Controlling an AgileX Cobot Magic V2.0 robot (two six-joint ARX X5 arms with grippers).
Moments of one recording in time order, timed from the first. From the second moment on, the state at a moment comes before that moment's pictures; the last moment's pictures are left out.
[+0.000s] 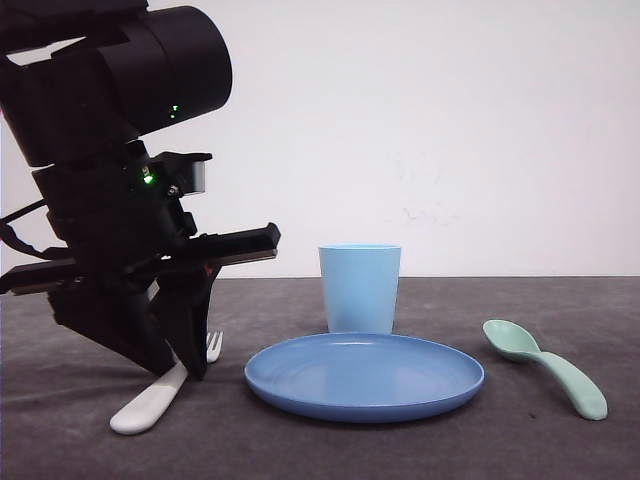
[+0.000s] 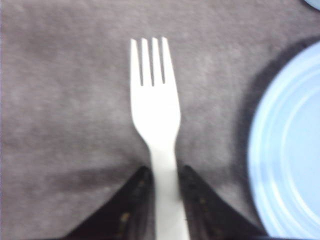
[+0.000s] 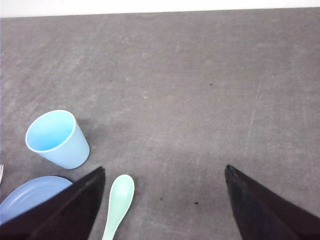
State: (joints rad) left arm -0.75 1.55 0.80 -0.30 -0.15 -0.58; right arm 0.05 0.70 0.84 -0.64 -0.21 0.10
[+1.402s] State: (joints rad) left arm -0.80 1.39 0.88 0.40 -0.34 -0.25; right arm 0.05 0.70 0.84 -0.59 -0.21 0.10
